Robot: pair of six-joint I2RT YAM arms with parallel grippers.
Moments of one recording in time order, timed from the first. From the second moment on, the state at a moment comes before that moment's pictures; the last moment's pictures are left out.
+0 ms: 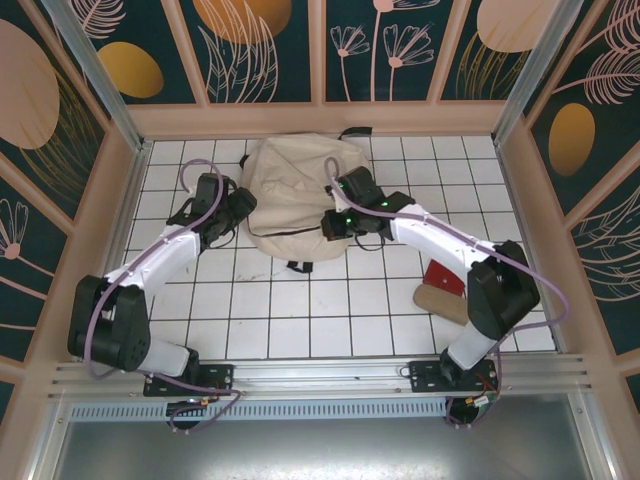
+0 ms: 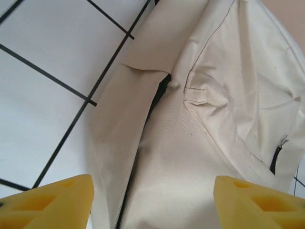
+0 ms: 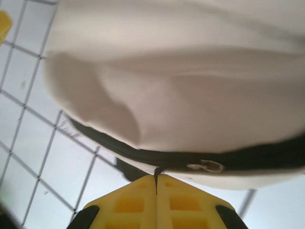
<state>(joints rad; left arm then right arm) -0.28 1.43 0.94 -0.26 -0.04 -0.95 0.68 1.65 1.27 -0.52 -0.28 0.38</state>
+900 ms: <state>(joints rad) -0.36 1.34 0.71 -0.05 0.17 -1.33 0.77 1.84 1.46 -0.48 -0.44 0.31</state>
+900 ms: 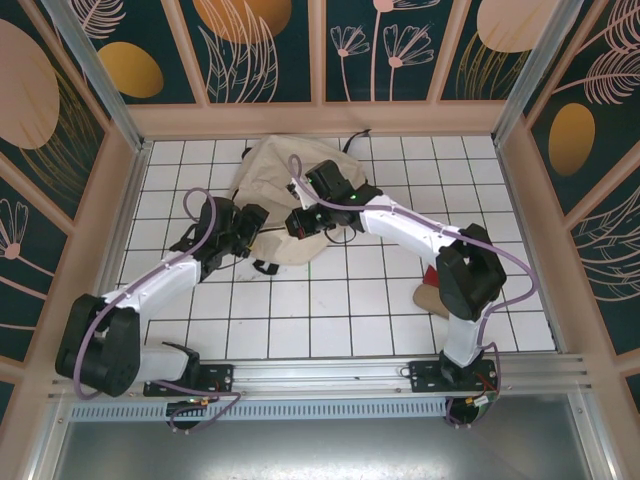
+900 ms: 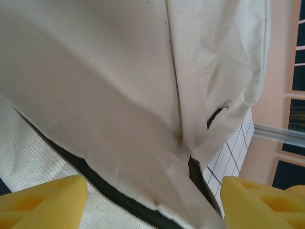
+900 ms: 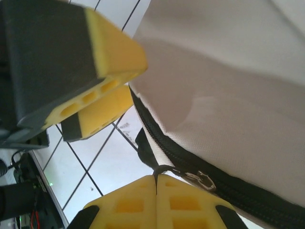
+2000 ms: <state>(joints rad) -0.39 1.41 0.65 0.01 0.06 -1.34 0.72 1.73 1.38 -0.67 0.09 0.23</state>
